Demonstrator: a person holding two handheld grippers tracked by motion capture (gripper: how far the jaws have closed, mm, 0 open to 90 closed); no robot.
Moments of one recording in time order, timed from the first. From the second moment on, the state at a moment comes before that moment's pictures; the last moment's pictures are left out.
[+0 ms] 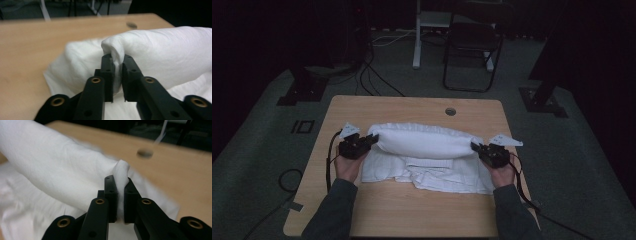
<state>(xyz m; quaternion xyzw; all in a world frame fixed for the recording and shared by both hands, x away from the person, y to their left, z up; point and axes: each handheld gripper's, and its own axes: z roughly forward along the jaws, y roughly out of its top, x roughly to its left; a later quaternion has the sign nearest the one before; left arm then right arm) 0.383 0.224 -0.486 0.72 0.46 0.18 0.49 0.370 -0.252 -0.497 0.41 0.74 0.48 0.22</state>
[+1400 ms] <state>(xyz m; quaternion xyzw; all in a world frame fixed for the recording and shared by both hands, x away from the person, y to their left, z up) 0.343 0.172 -0.538 0.78 0.44 0.23 0.39 0.352 -0.210 -0.559 0.44 0.79 0.37 0.20</state>
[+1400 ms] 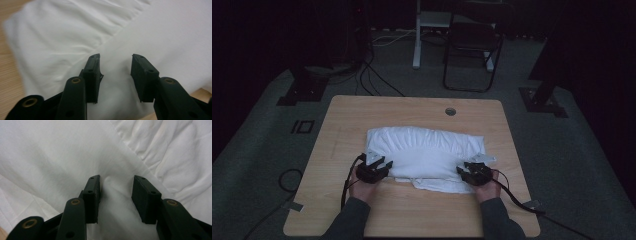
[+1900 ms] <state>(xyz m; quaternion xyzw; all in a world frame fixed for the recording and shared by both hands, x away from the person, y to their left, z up) 0.354 0.190 -0.554 0.75 0.49 0.21 0.39 0.352 -0.214 -0.566 0.45 0.78 0.39 0.19</state>
